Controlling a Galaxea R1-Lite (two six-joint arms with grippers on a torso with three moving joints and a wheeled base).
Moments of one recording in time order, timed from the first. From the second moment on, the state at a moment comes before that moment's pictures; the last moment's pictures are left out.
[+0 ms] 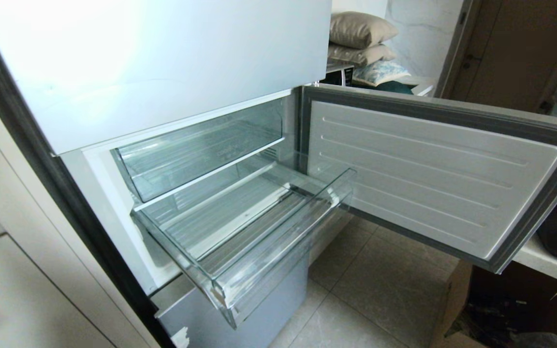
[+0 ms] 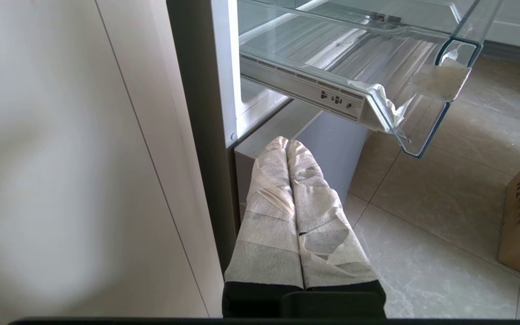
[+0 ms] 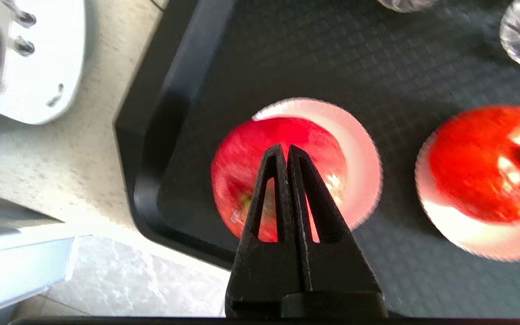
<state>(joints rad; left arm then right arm) -0.01 0.00 0.00 0.00 0.00 0.00 -0.84 2.19 -1.67 0.16 0.36 -0.24</state>
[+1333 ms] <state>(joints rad) -0.01 0.00 0.00 0.00 0.00 0.00 -0.84 2.19 -1.61 0.16 0.45 -0.22</state>
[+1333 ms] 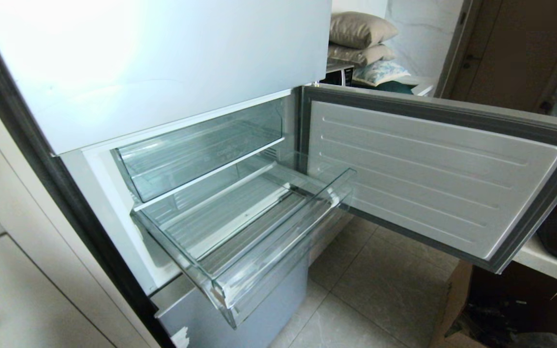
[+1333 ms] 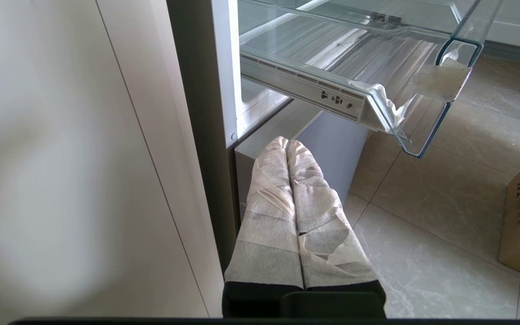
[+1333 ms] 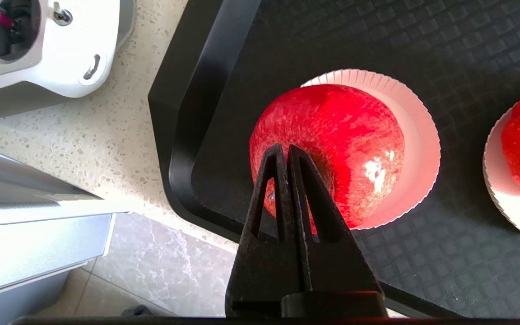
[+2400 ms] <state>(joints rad) -0.01 0.00 0.00 0.00 0.00 0.00 -0.89 2.19 -1.61 0.16 0.45 -0.22</state>
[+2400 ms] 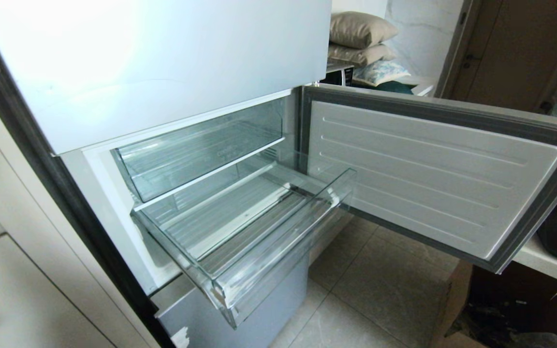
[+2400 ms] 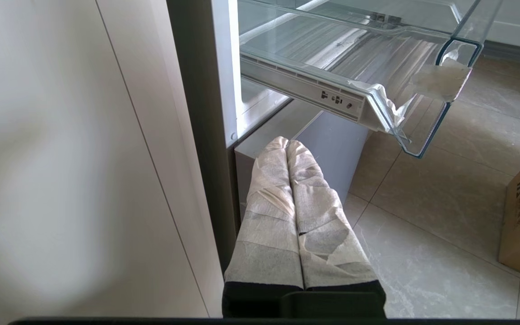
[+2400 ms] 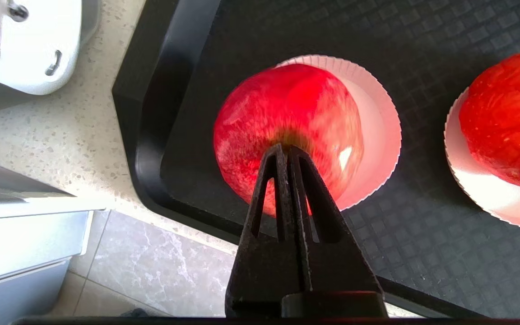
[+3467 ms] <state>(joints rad) -0.01 0.00 0.00 0.00 0.00 0.00 -0.92 2.23 -1.65 0.16 0.46 -0.22</state>
